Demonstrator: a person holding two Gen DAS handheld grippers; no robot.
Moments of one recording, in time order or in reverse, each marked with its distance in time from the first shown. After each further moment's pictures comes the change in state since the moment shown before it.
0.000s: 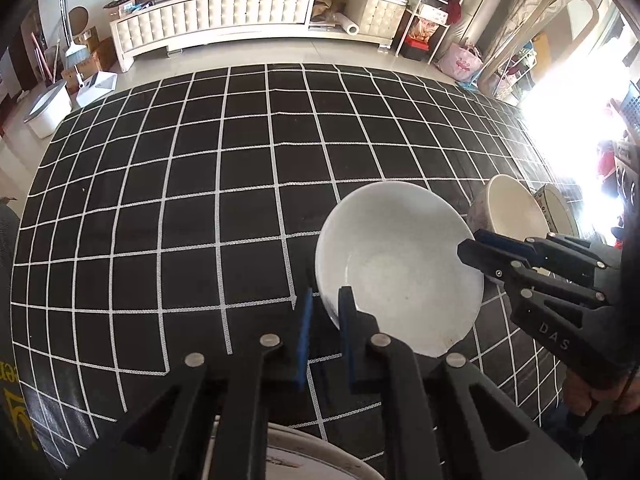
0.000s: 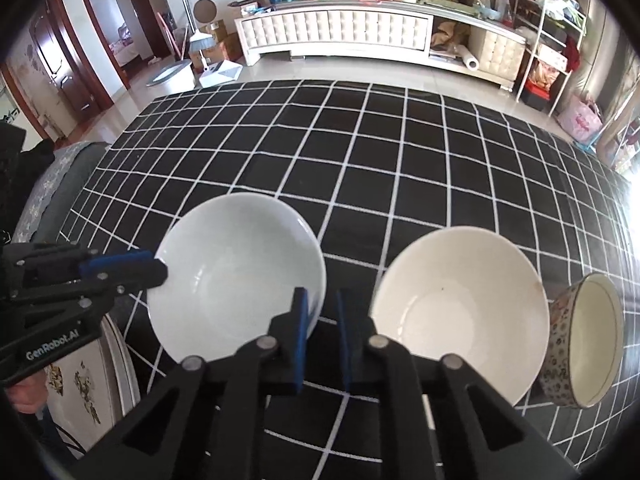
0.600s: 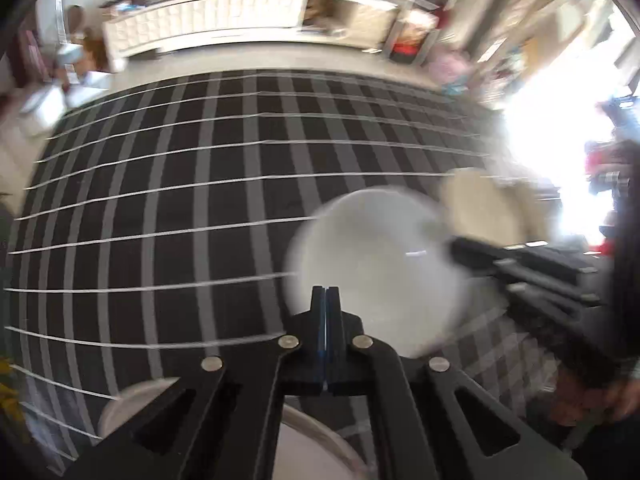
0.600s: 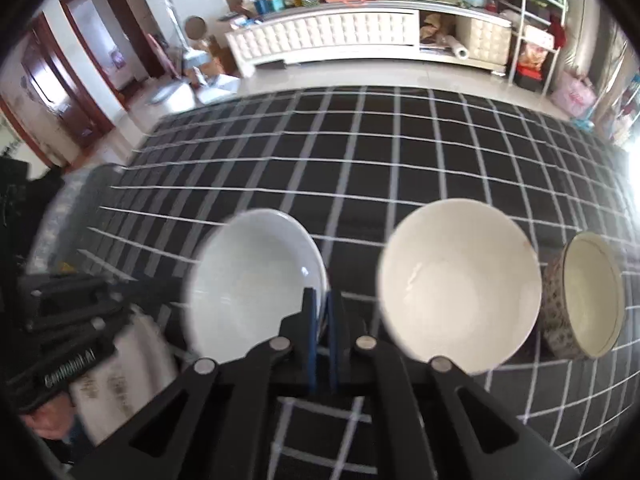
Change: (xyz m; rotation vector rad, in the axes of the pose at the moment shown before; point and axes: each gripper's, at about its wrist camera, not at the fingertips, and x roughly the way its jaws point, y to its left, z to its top) left arm -0.034 -0.018 -0.018 0.012 -0.029 -0.105; right arm -0.036 0.005 -0.012 0.095 -0.011 0.074
